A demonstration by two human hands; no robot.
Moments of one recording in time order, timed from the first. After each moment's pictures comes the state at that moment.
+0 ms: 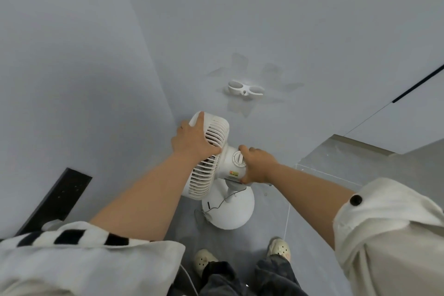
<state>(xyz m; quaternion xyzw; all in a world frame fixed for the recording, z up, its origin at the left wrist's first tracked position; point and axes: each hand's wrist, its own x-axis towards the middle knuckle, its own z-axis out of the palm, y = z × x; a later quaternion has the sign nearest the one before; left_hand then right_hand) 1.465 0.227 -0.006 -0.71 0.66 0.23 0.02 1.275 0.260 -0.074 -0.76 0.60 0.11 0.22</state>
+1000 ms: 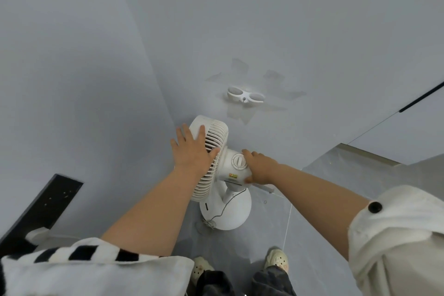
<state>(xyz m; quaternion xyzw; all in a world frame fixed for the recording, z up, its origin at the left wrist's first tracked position) 1.453 0.225 -0.043 -0.70 0.70 0.12 0.08 1.260 0.234 -0.078 -0.72 0.60 0.17 0.29</state>
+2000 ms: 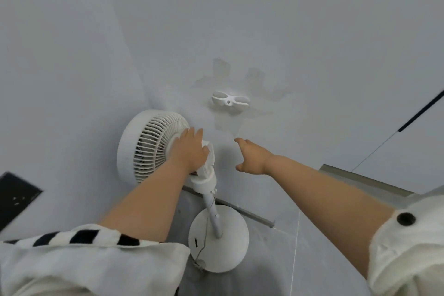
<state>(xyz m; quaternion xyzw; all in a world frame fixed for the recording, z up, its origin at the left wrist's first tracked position) 1.422 0.191 -0.088 -0.66 0.74 0.15 -0.02 1.232 0.206 -0.076 -0.75 0.61 0.05 0.26</state>
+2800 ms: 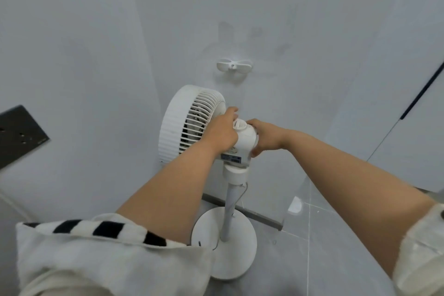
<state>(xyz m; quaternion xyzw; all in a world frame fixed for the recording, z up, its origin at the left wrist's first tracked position) 1.378 0.281 -0.121 -0.55 0.75 0.26 -0.25 1.224 0.267 -0.124 -0.72 0.61 -0.07 0.33</state>
